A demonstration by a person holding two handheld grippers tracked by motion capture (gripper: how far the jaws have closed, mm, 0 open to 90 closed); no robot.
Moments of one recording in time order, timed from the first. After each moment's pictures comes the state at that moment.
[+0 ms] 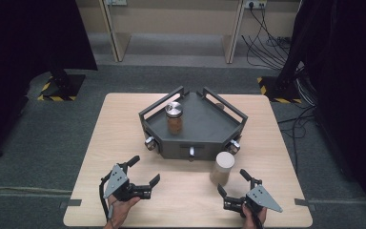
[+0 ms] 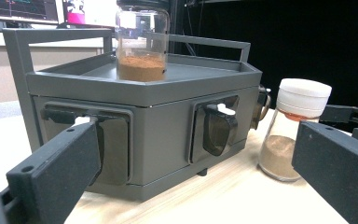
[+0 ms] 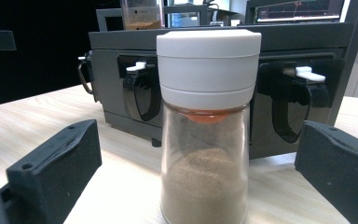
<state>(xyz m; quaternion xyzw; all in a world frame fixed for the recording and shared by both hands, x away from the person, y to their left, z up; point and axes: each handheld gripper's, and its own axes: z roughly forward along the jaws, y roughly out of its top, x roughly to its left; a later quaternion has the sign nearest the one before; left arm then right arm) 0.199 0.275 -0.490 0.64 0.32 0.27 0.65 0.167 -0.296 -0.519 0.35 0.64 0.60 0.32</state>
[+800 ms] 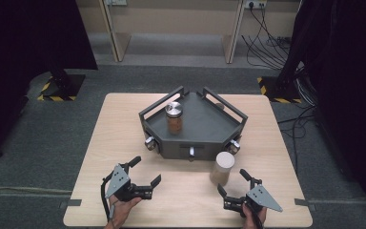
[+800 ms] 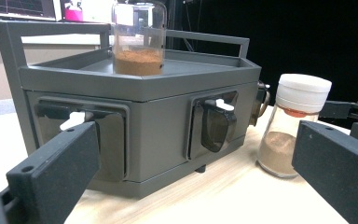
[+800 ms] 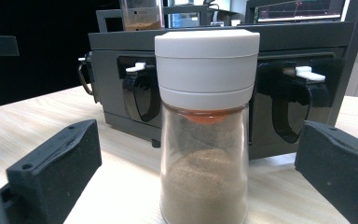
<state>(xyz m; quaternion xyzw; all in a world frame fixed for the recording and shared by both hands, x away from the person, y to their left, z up) 0.201 0.273 -0.492 0.64 0.32 0.26 0.65 0.169 -0.297 -0.519 0.35 0.64 0.60 0.32</state>
